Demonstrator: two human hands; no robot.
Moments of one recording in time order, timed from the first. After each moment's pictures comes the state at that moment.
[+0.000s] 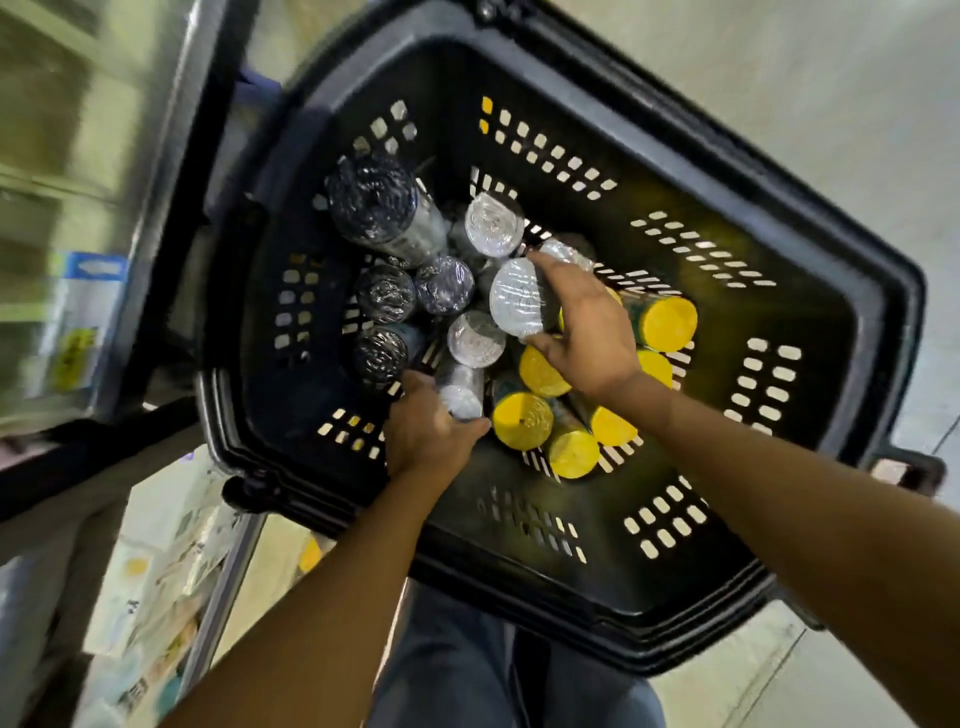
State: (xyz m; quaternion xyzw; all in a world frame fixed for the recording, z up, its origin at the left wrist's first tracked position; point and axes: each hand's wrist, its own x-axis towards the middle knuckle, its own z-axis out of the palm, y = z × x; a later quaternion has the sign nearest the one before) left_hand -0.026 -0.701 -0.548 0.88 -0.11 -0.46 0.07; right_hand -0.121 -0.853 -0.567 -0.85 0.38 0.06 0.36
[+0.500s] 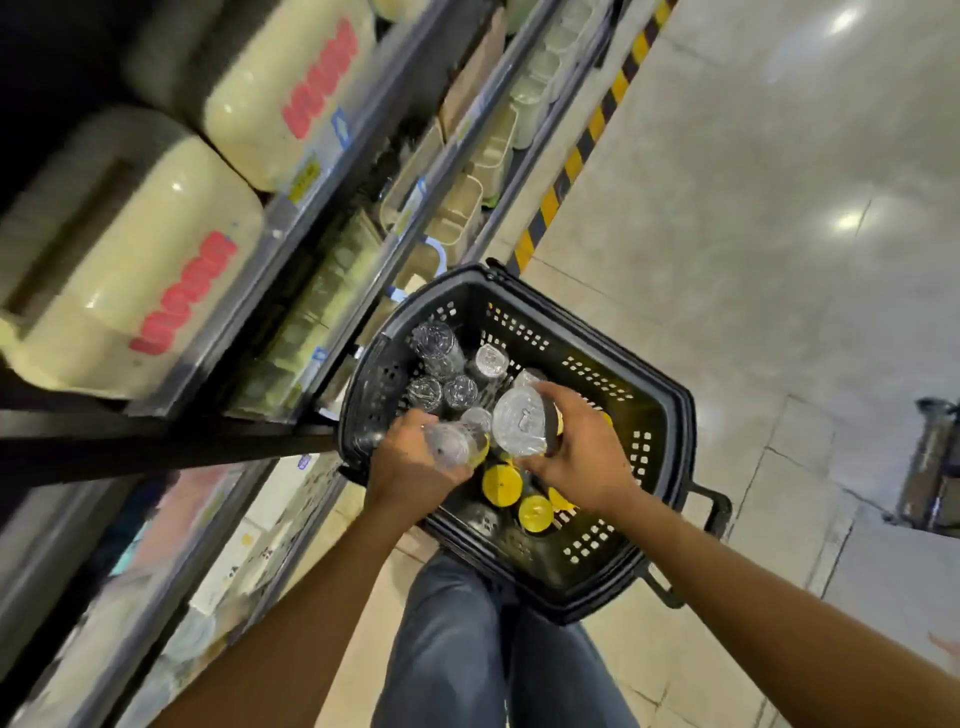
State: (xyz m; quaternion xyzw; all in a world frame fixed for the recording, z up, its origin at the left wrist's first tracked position) left_hand -0.017 -0.688 -0.304 0.88 -0.18 -0.40 0.19; right_hand -0.162 -0.818 -0.309 -0.84 0.37 0.01 0.41
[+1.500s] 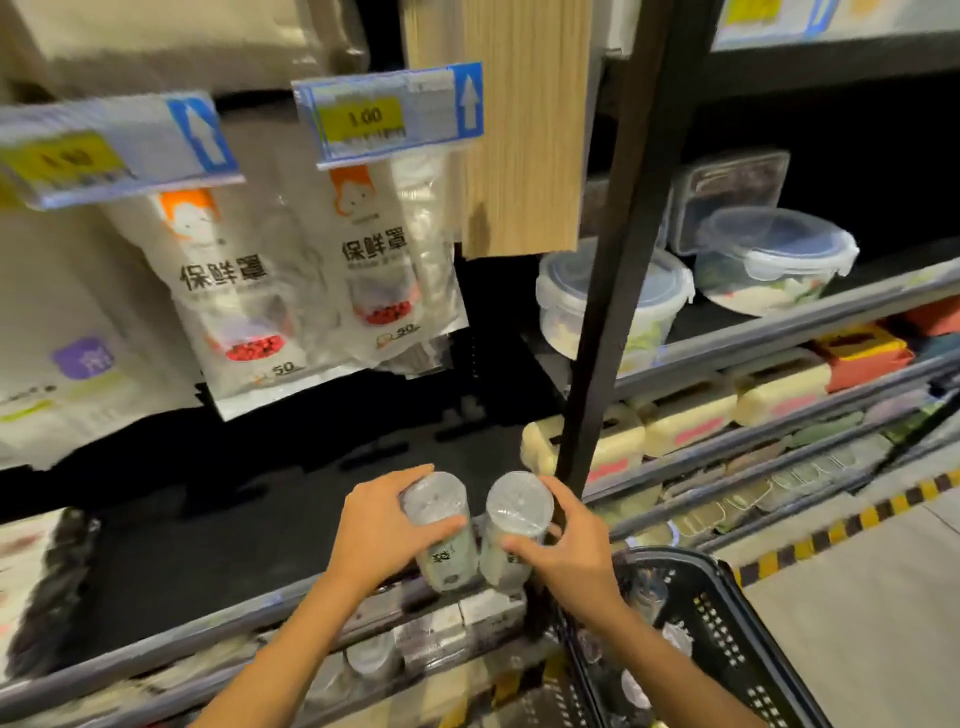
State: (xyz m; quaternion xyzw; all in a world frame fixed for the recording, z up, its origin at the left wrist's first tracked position) left_hand 0.018 -0.377 -0.005 0.92 -0.07 0.01 0.39; right_hand -0.032 -0.586 -0.044 -0.81 0.05 -0.08 0.58
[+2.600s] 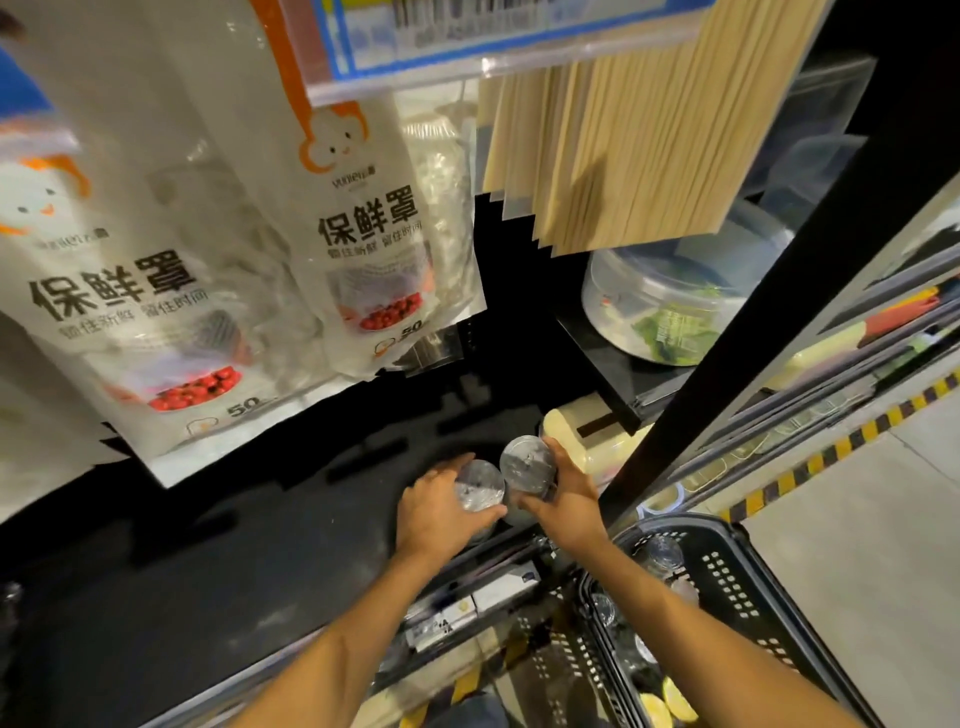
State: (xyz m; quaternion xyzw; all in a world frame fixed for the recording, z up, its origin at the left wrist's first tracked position) left_hand 0.142 -0.397 -0.095 0.95 -0.09 -0.09 0.28; right_hand 0.104 -0.564 -0.125 -0.85 0.15 -0.02 0.50
